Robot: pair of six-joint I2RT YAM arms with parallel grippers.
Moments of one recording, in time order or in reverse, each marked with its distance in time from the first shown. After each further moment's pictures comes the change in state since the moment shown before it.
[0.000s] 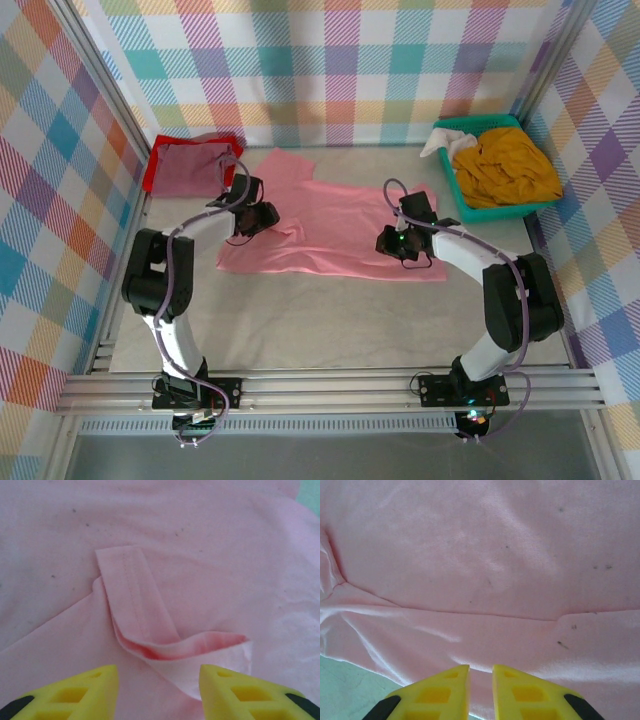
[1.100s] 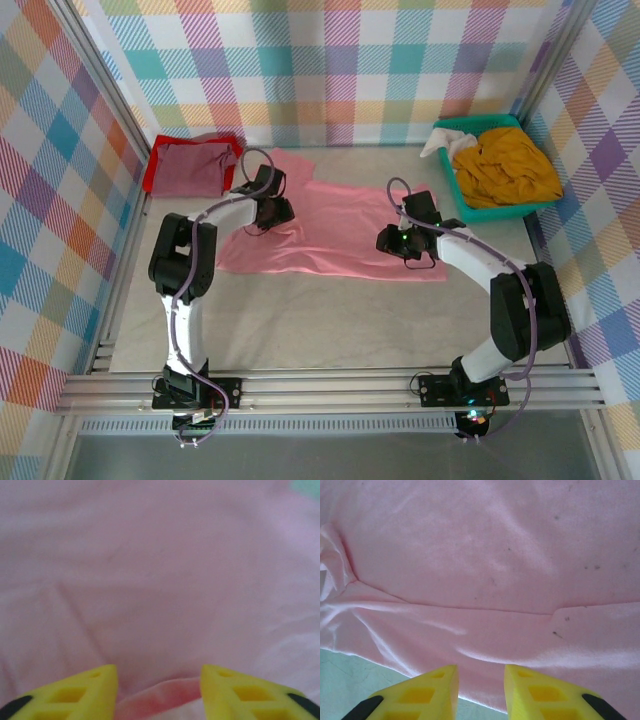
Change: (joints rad) left arm -0.070 0.177 0.225 -0.140 -0.075 0.035; right arm 0.000 -0.061 -0.012 -0.025 0.012 -0.012
